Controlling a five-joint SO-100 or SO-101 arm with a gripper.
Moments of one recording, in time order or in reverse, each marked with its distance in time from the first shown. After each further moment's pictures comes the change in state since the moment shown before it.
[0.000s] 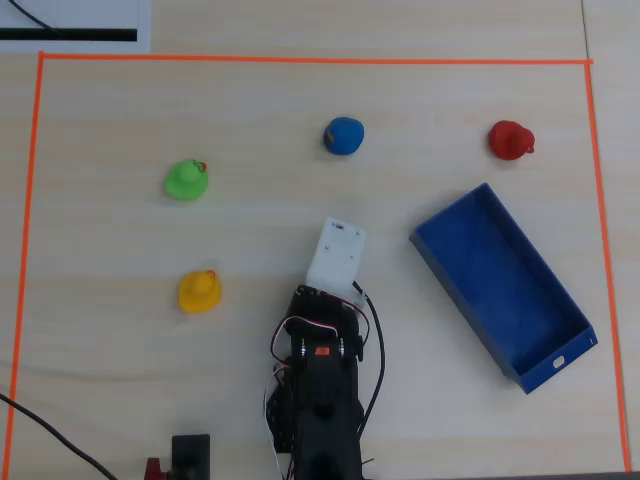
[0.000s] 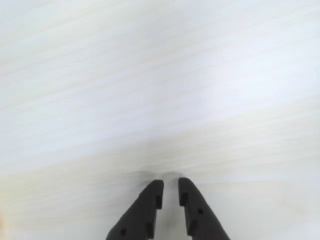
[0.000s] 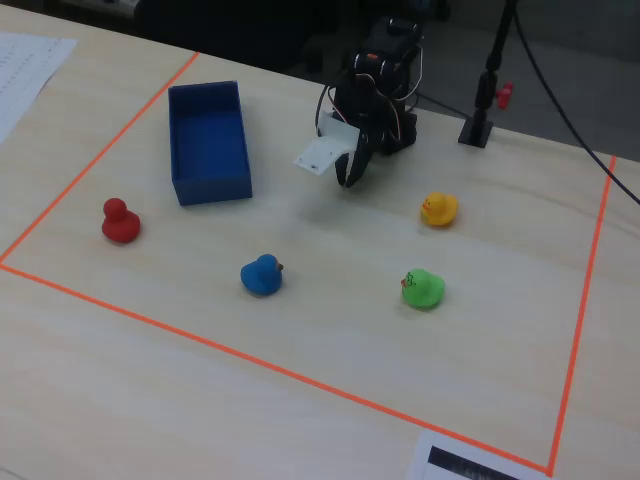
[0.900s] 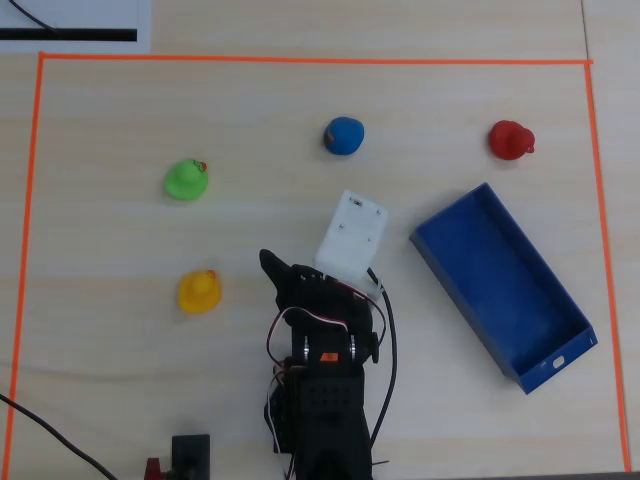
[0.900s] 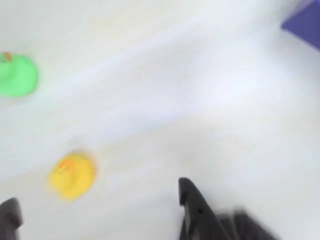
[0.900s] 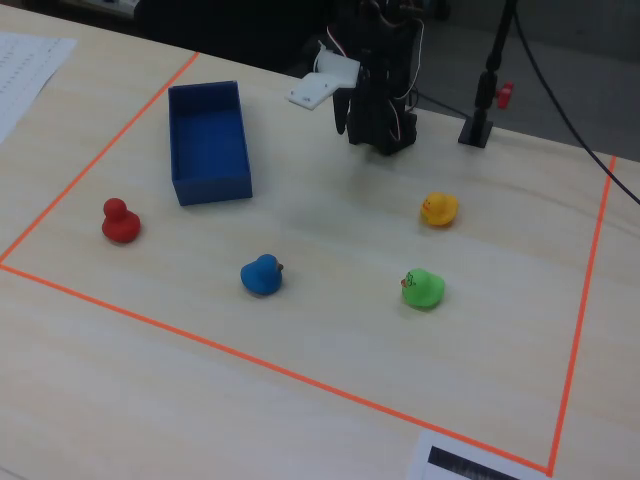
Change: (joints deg) arm -1.6 -28.7 -50.6 19.6 6.2
